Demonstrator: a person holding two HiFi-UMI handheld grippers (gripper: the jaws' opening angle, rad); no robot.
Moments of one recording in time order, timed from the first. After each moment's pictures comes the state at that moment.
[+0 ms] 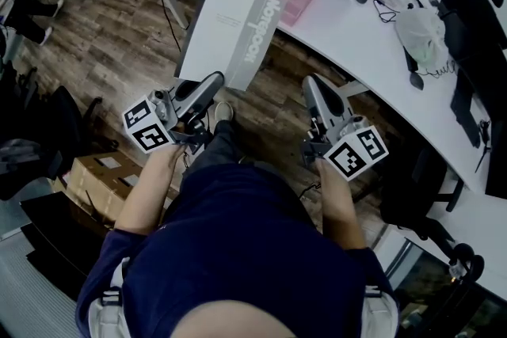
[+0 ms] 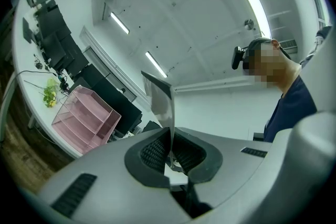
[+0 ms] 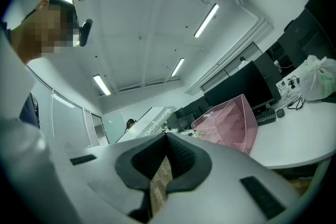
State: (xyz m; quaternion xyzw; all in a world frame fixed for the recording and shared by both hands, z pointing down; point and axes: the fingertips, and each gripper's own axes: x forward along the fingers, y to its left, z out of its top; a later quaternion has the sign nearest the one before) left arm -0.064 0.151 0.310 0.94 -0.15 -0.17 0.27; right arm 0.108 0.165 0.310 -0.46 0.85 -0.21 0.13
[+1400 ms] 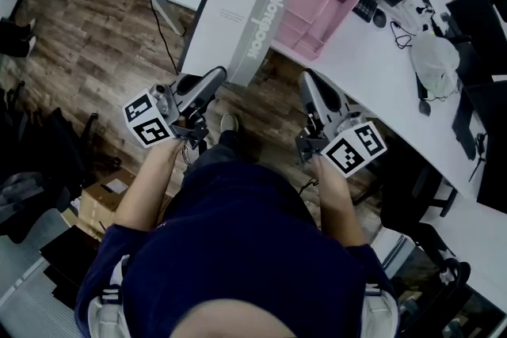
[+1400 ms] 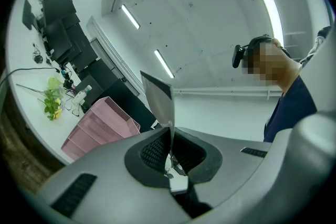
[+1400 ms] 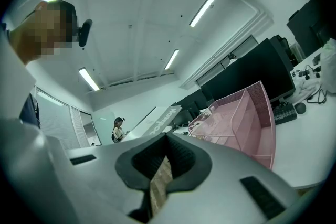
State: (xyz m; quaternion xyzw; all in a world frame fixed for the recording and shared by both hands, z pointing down) left arm -0.116 -0.053 0.341 0.93 -0.12 -0.17 0.32; right arm 0.042 -0.033 0.330 -0.48 0.84 -0.24 0.10
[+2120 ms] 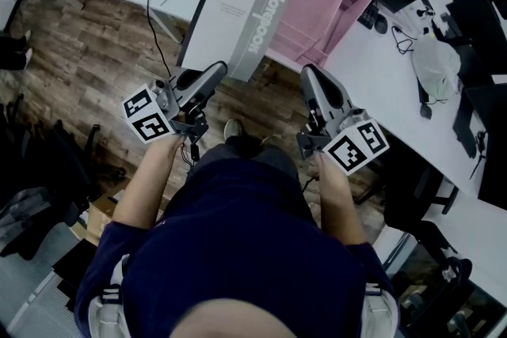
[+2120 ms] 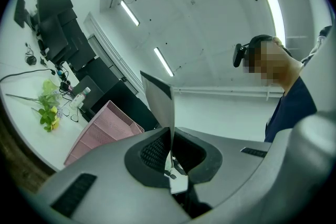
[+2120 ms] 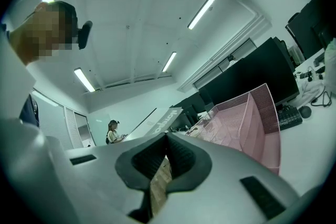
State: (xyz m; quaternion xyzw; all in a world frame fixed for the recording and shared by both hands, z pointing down) left arm -0.119 -0.117 0.335 0.93 -0.11 -0.16 0.32; right arm 0.038 -0.089 0.321 -0.50 0.83 -0.23 0.11
